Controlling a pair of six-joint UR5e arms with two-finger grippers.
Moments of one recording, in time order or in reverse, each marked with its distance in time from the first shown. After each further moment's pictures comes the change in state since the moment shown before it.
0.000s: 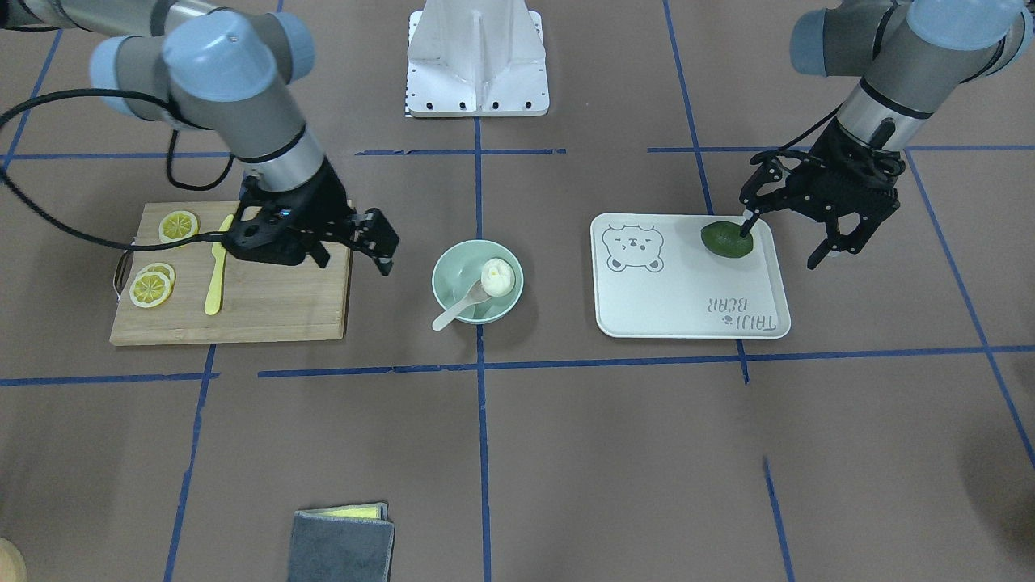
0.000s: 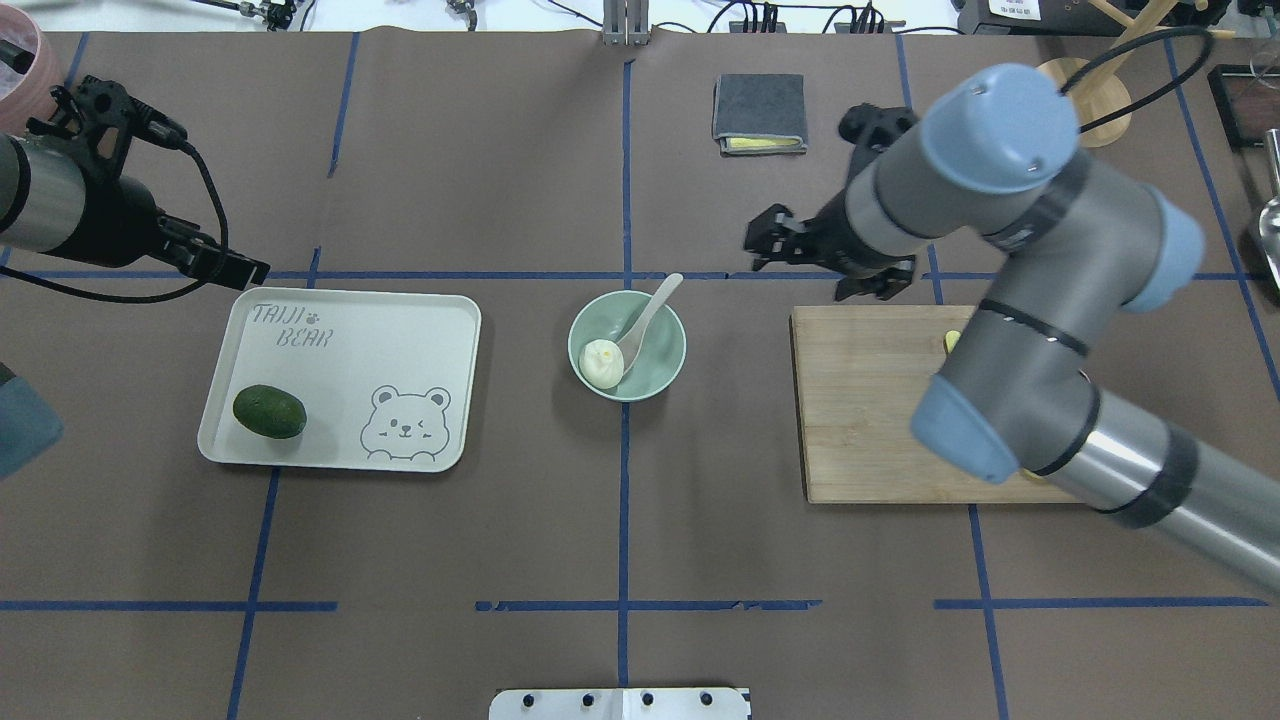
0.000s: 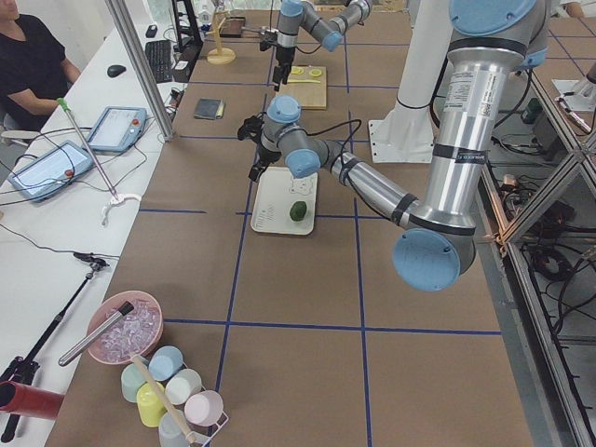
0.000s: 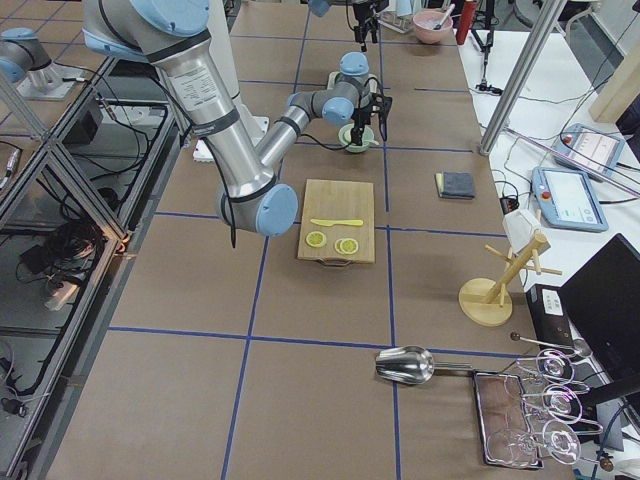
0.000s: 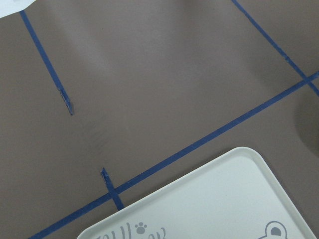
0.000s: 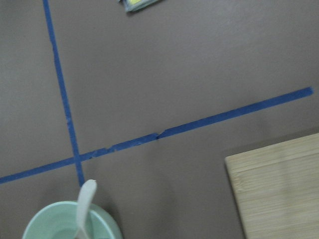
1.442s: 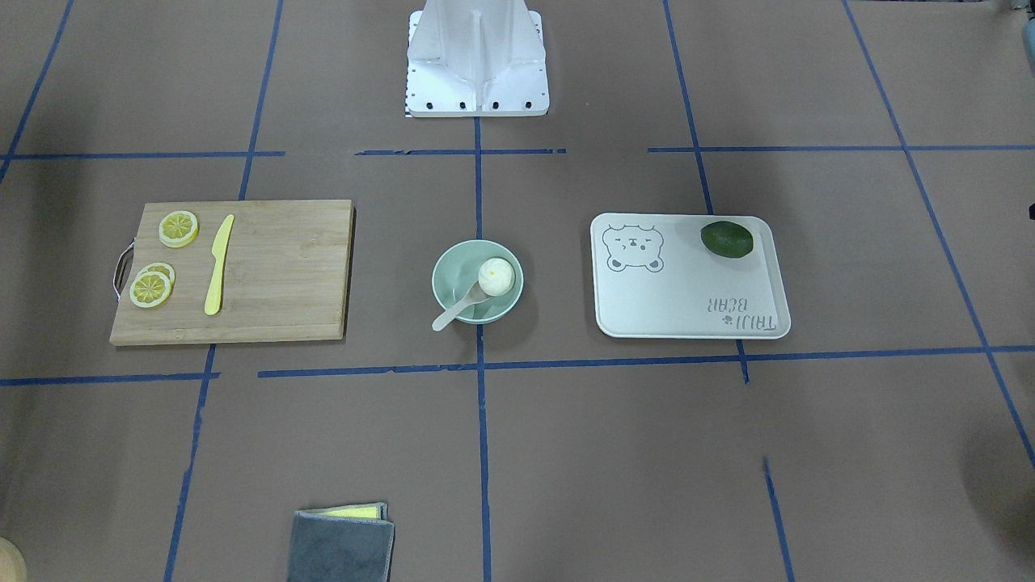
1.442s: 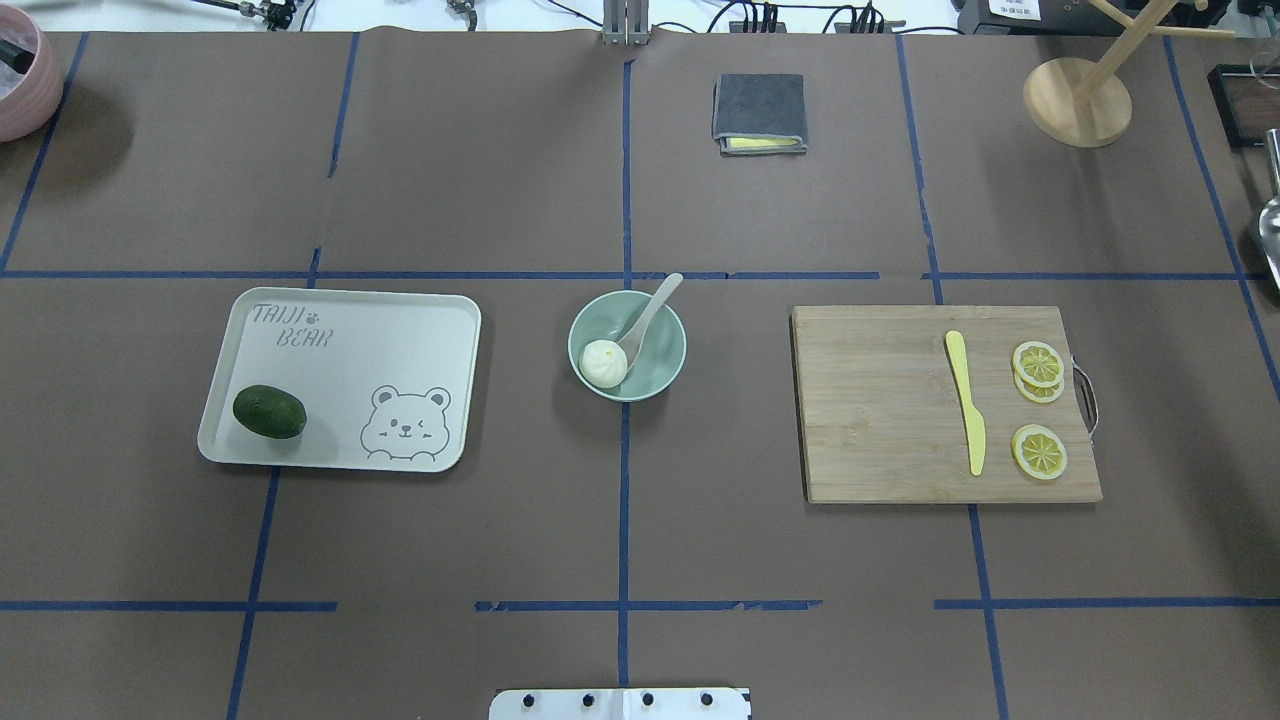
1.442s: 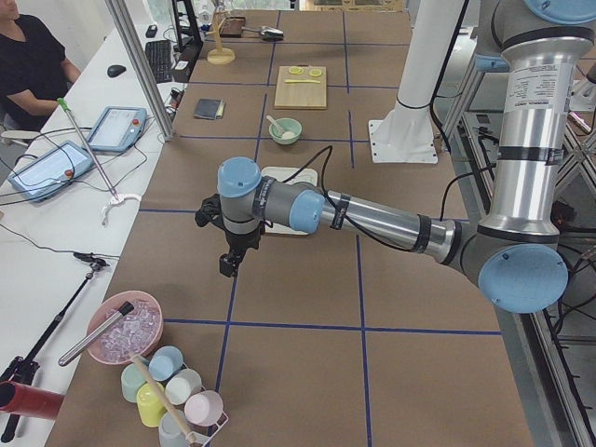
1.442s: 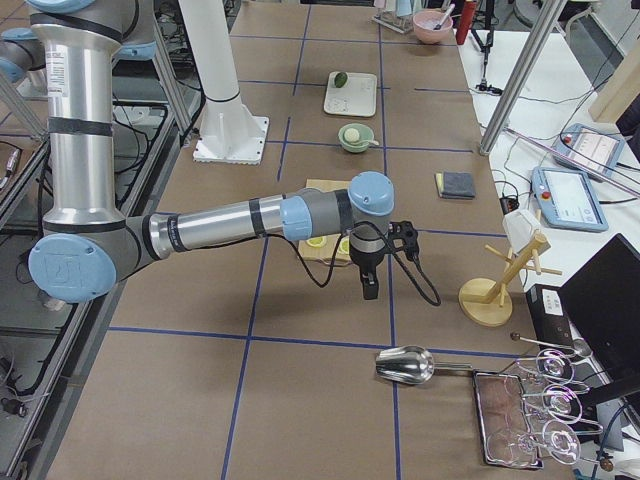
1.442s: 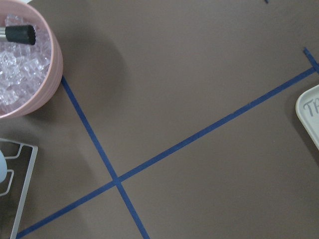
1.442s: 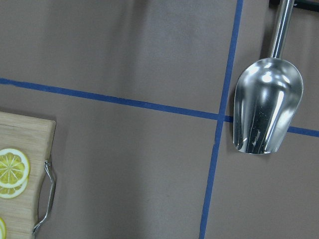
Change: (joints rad) left arm -0.527 0.120 0.145 0.451 -0.271 0.709; right arm 0.700 -0.473 -0.002 -0.261 0.282 -1.325
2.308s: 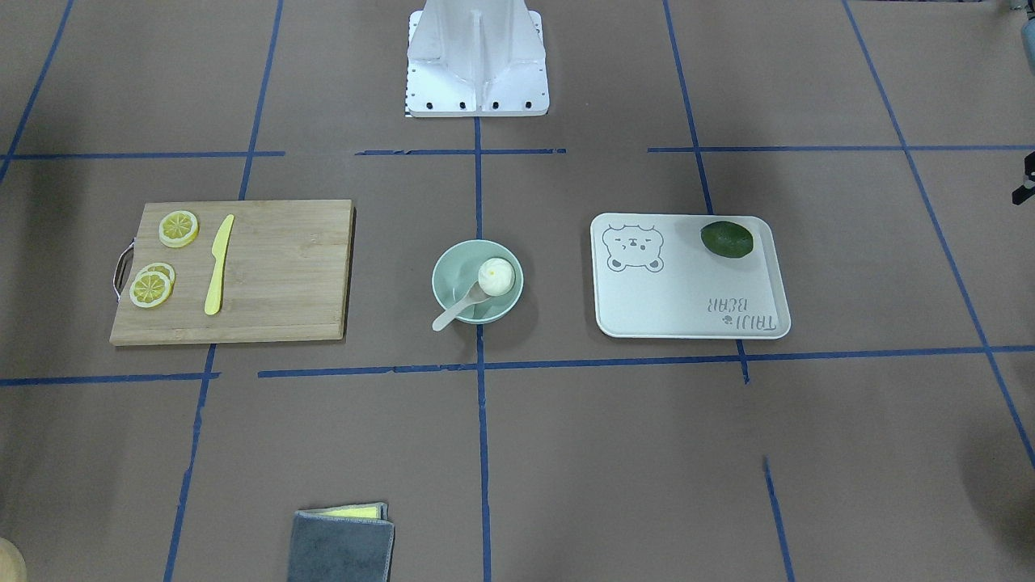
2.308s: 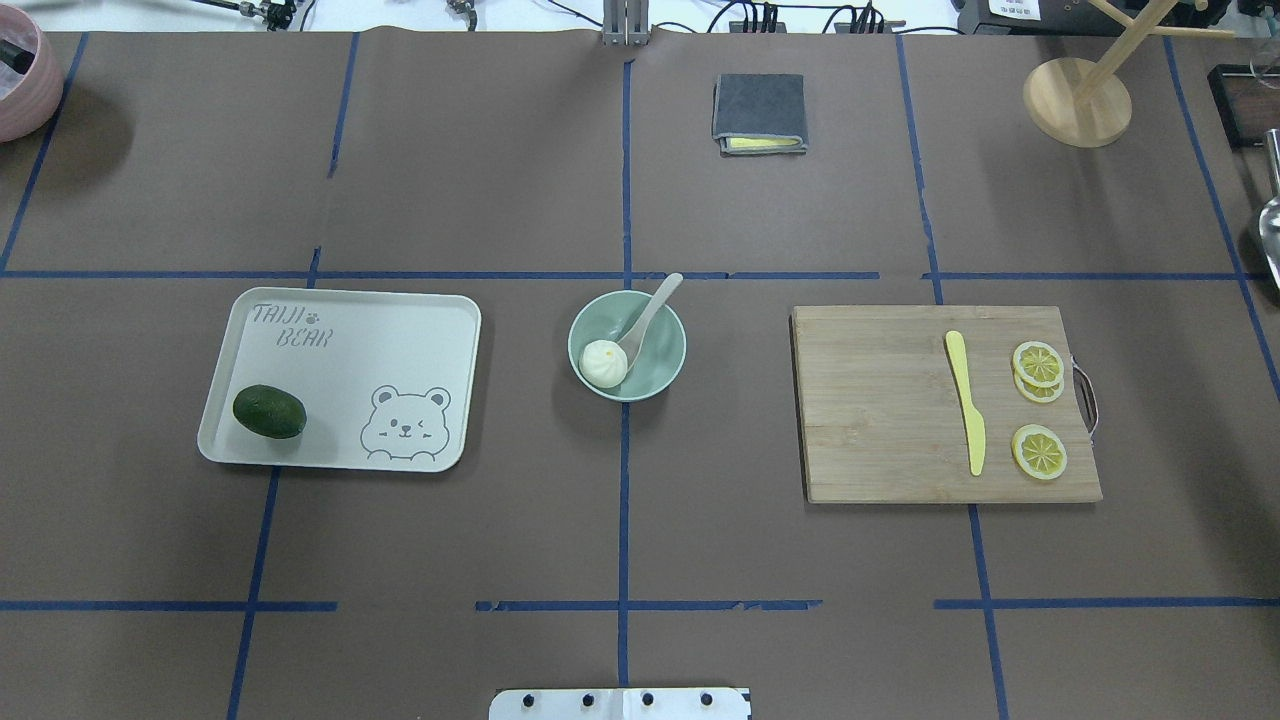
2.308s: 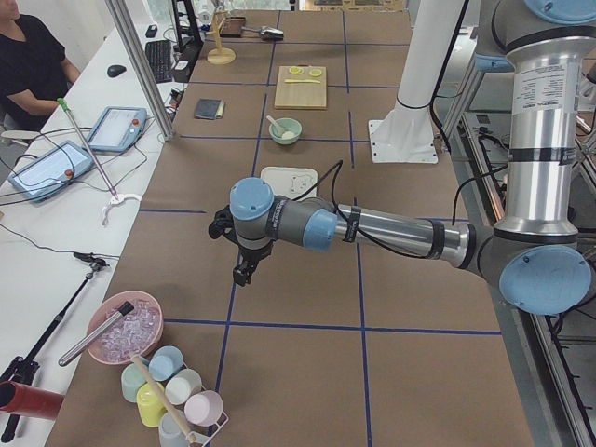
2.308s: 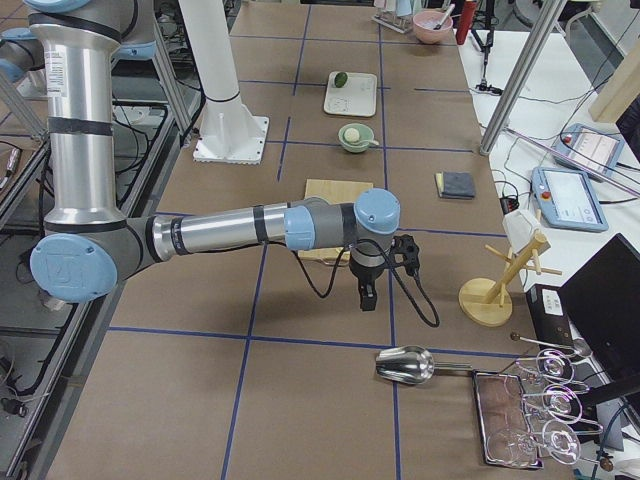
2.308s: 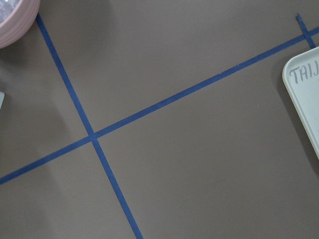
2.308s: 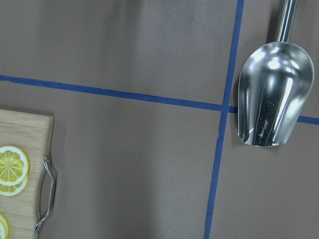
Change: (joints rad) left arm -0.001 0.059 0.019 -0.112 -0.067 0.010; right arm 0.004 0.010 -0.048 0.000 0.049 -0.003
